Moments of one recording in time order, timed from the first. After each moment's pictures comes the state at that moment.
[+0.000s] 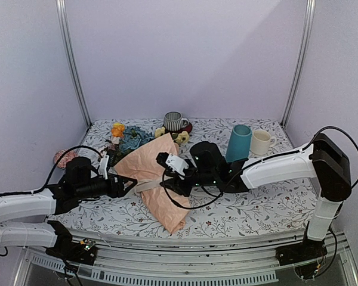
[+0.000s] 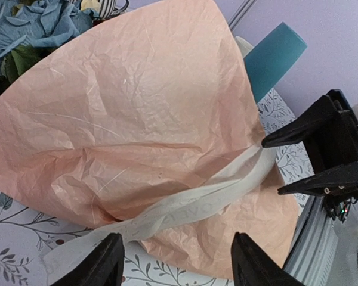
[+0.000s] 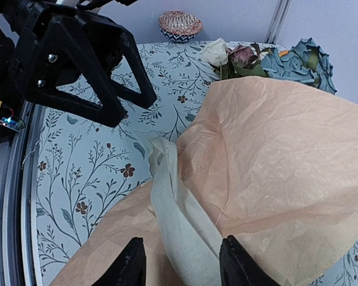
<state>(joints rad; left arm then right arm) -0.58 0.97 0.30 0.26 0.27 -0.44 1.05 1.83 1.12 0.25 -0.14 -0.19</state>
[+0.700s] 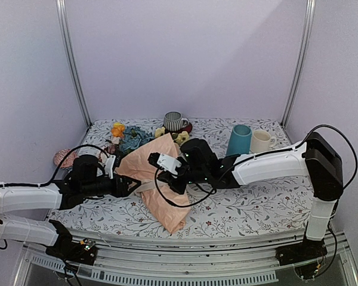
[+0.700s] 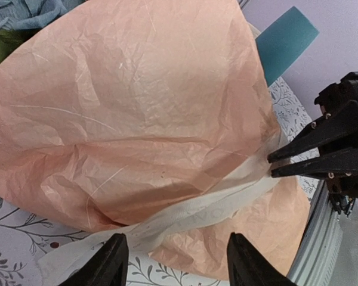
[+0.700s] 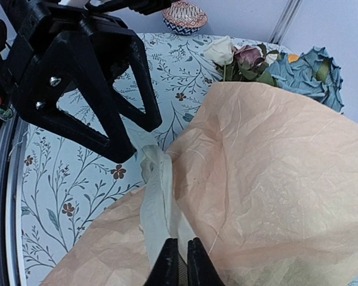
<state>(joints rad) -0.59 1.10 0.35 0.26 0.28 -0.42 1.06 1.91 1.27 0.13 -0.12 -0.28</state>
